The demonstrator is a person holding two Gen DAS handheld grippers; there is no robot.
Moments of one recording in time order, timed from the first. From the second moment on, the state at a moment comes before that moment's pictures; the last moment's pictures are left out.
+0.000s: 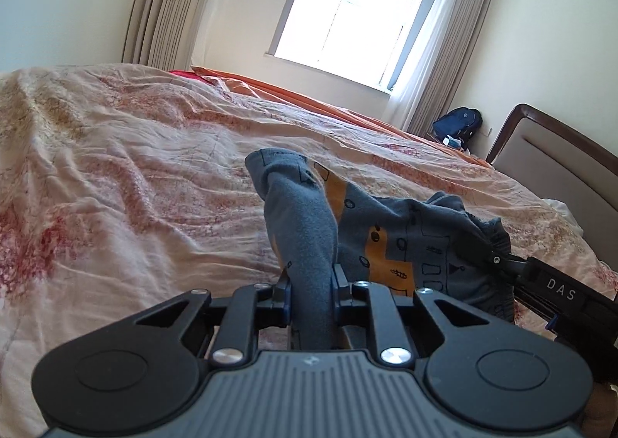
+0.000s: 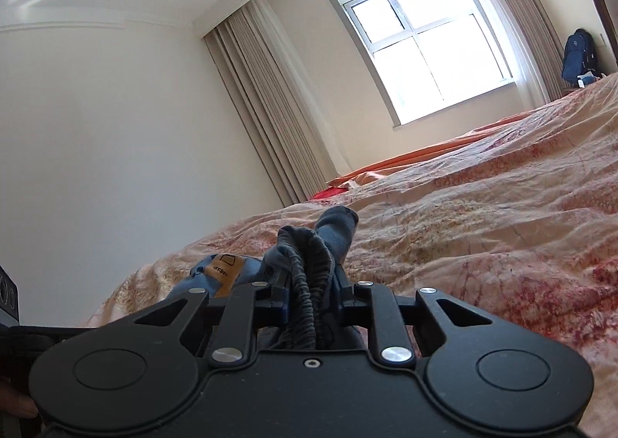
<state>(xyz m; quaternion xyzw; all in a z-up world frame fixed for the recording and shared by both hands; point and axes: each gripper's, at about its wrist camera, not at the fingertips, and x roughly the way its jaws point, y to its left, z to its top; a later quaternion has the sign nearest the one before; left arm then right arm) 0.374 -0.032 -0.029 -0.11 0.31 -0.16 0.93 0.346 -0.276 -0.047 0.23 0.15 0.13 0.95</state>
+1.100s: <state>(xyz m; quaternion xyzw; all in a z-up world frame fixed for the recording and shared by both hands) 0.220 -0.015 0.016 -0.07 0.22 -0.09 0.97 0.241 -0.279 -0.011 0.18 0.14 0.06 0.97</state>
